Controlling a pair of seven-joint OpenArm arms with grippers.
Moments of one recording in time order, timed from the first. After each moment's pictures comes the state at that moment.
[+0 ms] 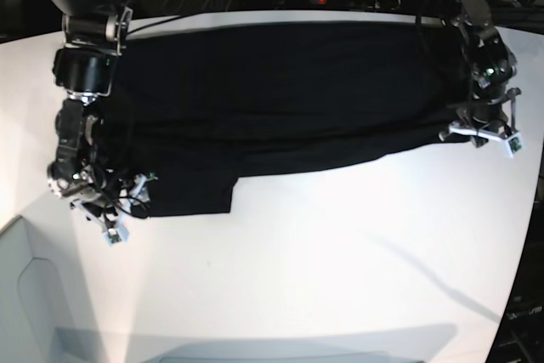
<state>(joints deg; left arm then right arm) 10.5 -10.6 -32.8 102.6 -17.0 0.6 45.6 18.9 11.0 12.2 68.5 4.0 34.4 -50.1</state>
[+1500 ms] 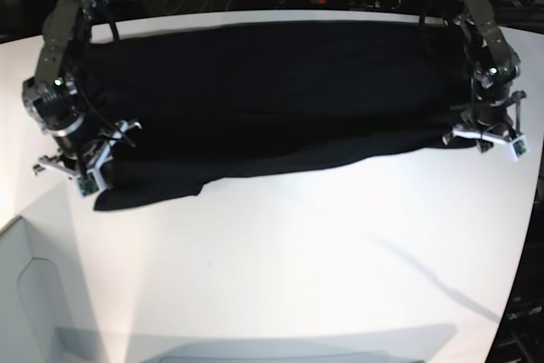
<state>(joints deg) 10.5 -11.1 -32.8 105.0 -16.8 0.6 45.7 -7.7 10.9 18.3 114.0 4.4 34.4 -48.1</state>
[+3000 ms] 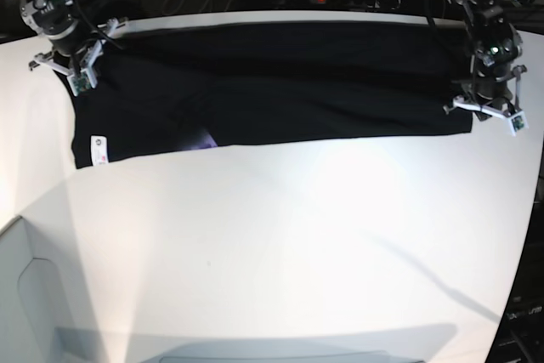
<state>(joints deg) 17.4 -12.3 -34.7 105.5 -17.2 0.4 49.3 -33.1 7.0 28.7 117.3 4.6 39.2 -46.8</state>
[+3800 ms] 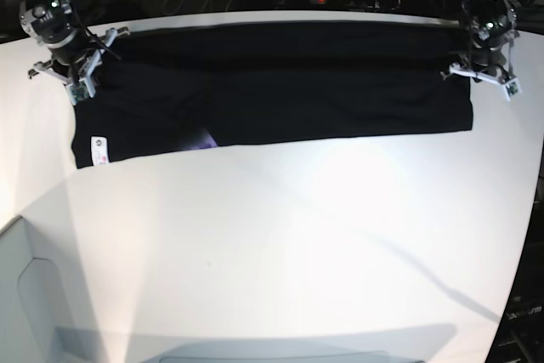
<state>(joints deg) 24.2 -9.5 -37.3 102.6 -17.2 0.4 49.1 -30.2 7.1 28.7 115.9 4.4 39.3 -47.0</state>
